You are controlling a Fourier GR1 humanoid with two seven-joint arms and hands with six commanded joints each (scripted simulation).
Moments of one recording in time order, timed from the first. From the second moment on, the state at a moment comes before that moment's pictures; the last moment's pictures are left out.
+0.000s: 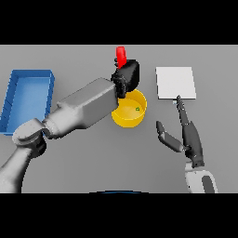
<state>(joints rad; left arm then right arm) -1.29 0.12 -1.11 -0.62 -1.44 -0.30 -0.12 0.10 -0.04 0.15 -1.68 0.30 -0.07 -0.16</state>
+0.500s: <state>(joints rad) -1.48 0.16 -0.99 -0.51 -1.39 -0.26 -0.18 0.11 -0.05 0.15 -1.70 0.31 -0.08 -0.17</state>
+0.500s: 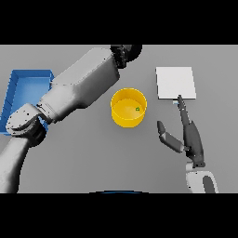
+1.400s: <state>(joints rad) -1.39 0.54 -0.23 -0.24 -0.72 -0.02 0.15 0.06 -0.03 0.15 -1.66 0.29 -0.07 -0.16</state>
